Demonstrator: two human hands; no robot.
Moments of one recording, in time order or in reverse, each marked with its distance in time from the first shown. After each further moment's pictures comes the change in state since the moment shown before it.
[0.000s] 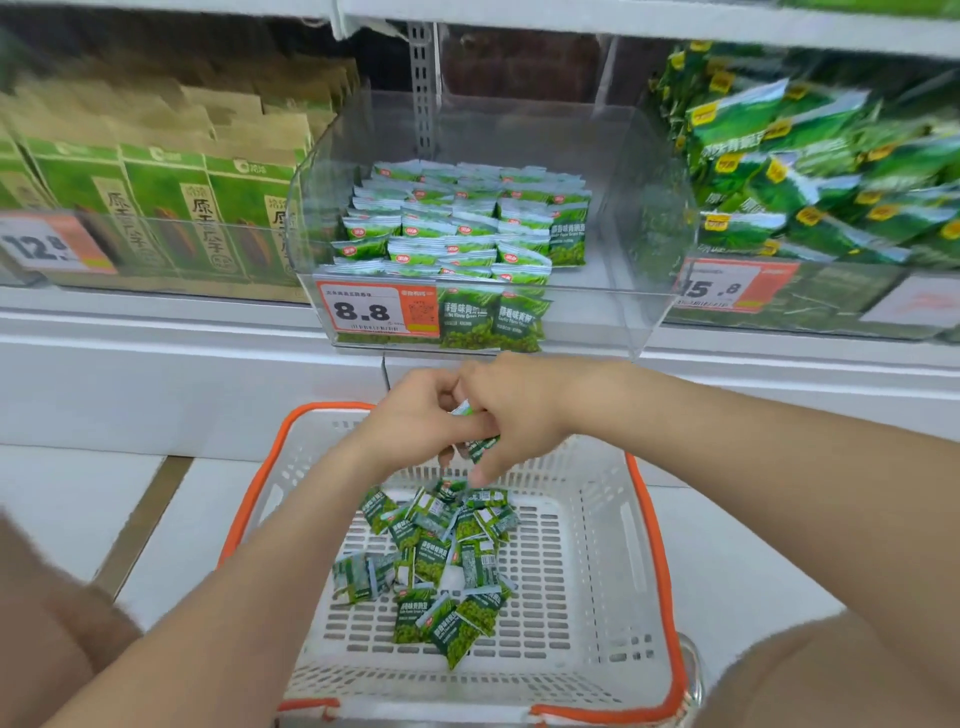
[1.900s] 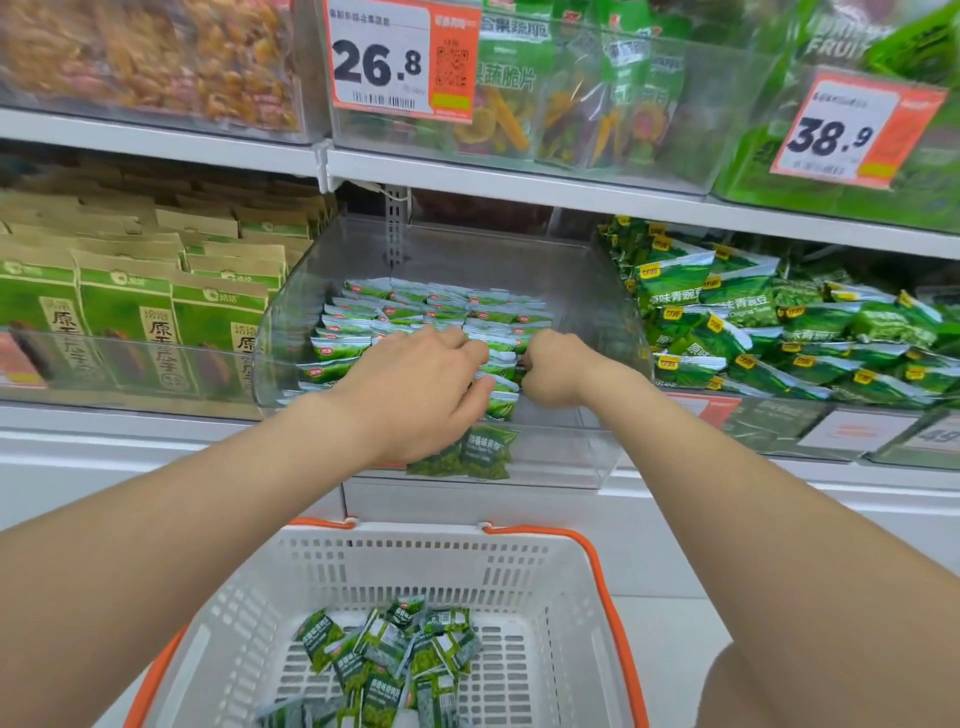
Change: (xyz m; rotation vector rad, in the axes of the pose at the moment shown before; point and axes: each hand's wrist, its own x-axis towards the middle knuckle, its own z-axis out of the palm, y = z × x) left_hand 0.058 0.129 -0.051 1.289 0.205 0.491; right_hand 0.022 0.112 -0.084 0.256 0.308 0.654
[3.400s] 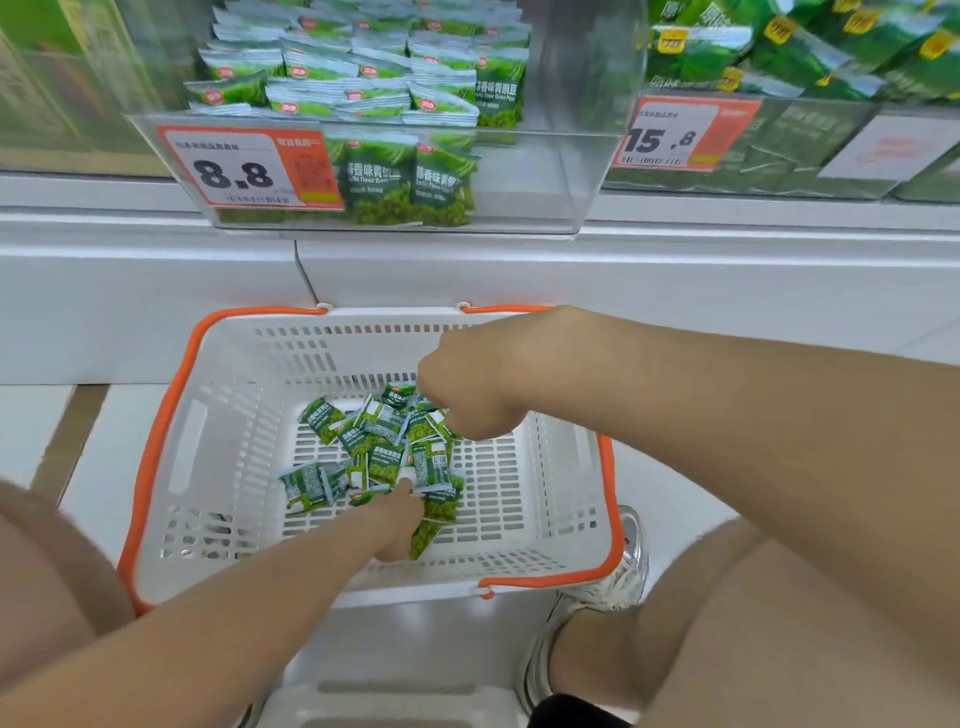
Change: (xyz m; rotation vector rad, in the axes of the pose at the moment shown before) left_hand -0.212 0.130 0.311 -0.151 -1.225 -0.037; right_hand -0.154 -0.031 0.119 -0.531 -0.517 -0.560
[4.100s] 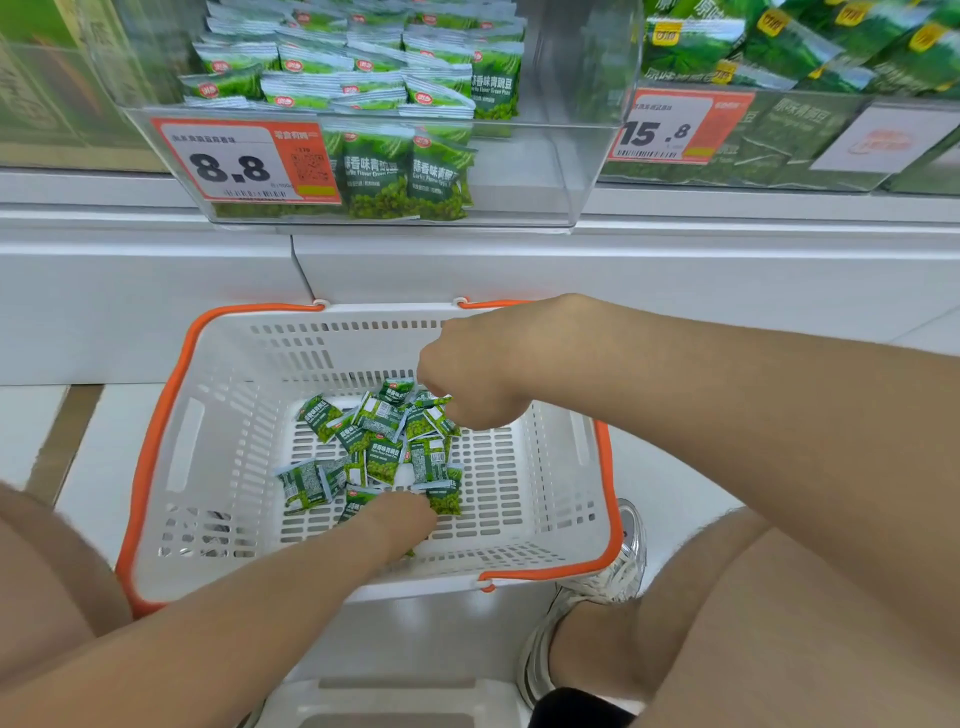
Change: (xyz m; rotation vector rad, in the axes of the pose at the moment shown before) left_hand 0.007 0.008 0.012 0.317 0.153 0.168; right_hand -0.004 -0.001 -0.002 0.000 0.017 0.004
